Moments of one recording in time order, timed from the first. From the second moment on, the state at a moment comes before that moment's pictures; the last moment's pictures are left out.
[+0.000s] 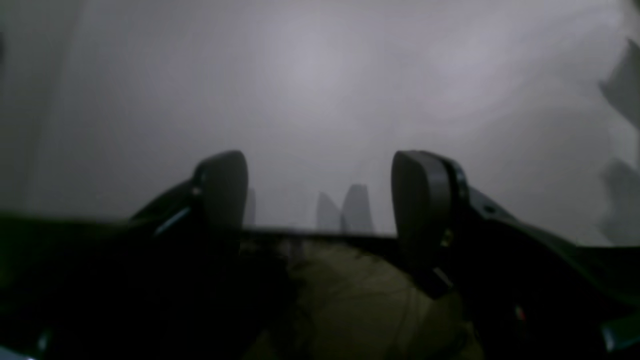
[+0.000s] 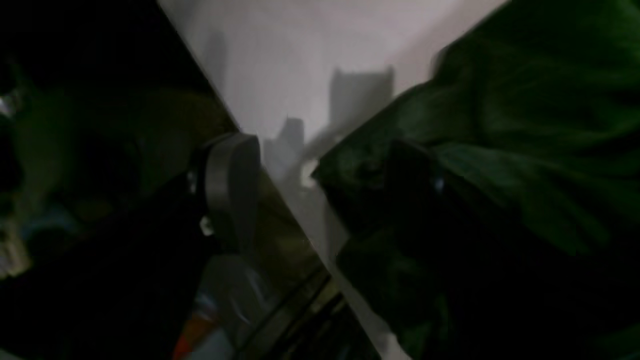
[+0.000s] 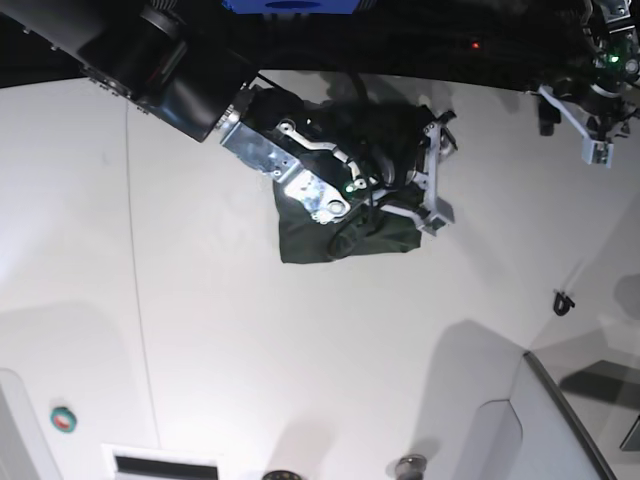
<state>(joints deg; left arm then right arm) 30.0 -17.1 -34.4 93.1 -6.6 -26.0 32.0 17.7 -5.0 -58.1 68.4 40.4 1.7 -51.0</state>
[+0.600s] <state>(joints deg) 30.0 -16.8 -39.2 83.0 -6.5 -26.2 26.0 10.8 14.9 -48.4 100.8 40.8 -15.6 -46.8</state>
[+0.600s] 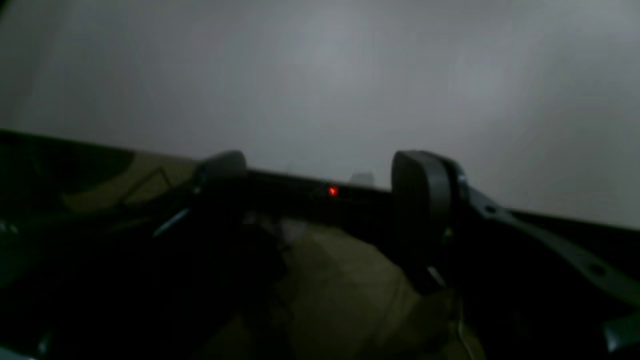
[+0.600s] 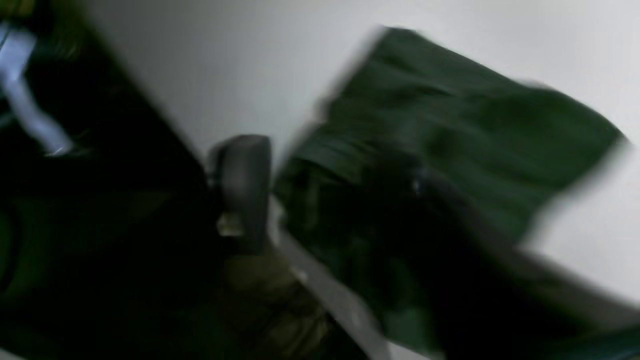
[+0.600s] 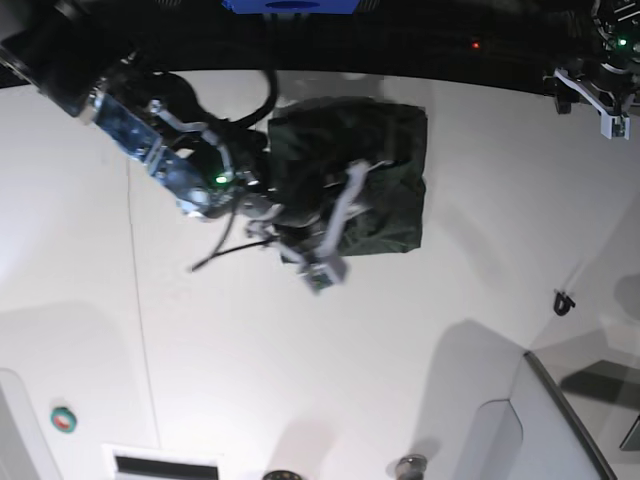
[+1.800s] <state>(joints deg) 29.4 -16.6 -39.0 83.1 -7.0 -26.2 25.6 25.1 -1.7 -67.8 66.8 40.5 8.8 -29.9</state>
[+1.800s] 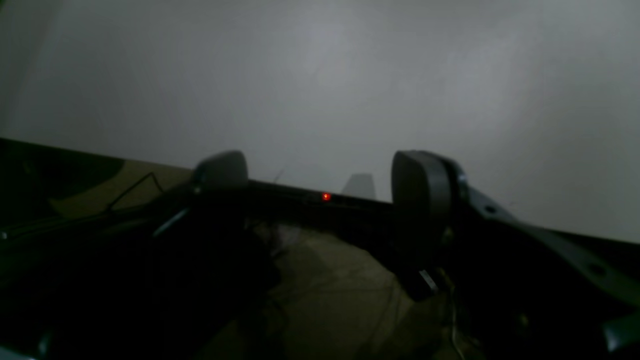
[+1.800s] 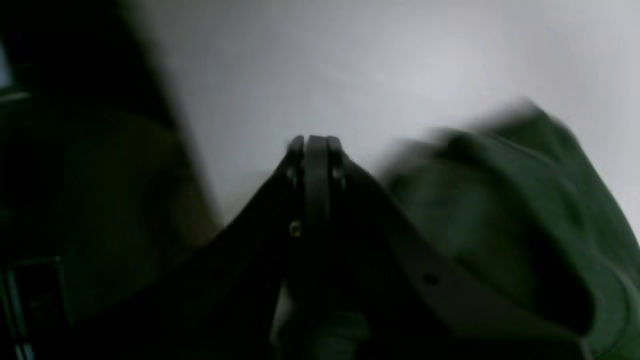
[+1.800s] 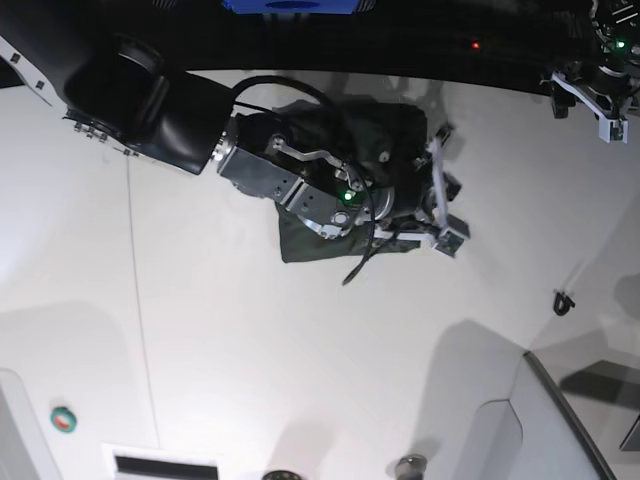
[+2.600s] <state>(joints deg) 29.7 -16.6 -39.0 83.0 -7.0 -26.2 25.6 27.8 -2.5 -61.7 56.4 40.9 -3.7 -30.8</state>
